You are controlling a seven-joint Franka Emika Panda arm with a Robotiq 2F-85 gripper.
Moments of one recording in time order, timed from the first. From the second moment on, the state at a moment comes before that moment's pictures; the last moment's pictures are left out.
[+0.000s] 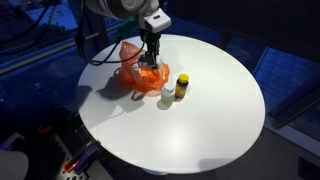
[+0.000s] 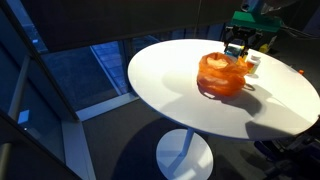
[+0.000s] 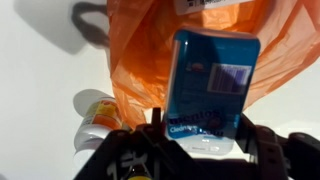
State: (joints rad) arm 0.19 0.32 -0.25 -2.24 -0.06 2.67 1.04
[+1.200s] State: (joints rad) arm -0.02 0.13 -0.24 -2.50 -0.11 2.66 0.70
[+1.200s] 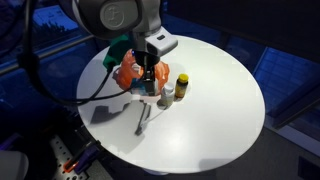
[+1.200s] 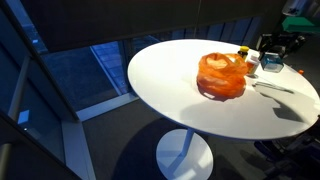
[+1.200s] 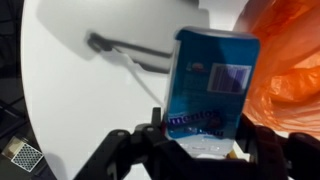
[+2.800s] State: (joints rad) arm 0.04 0.19 -0.21 -2.50 -0.13 2.71 0.52
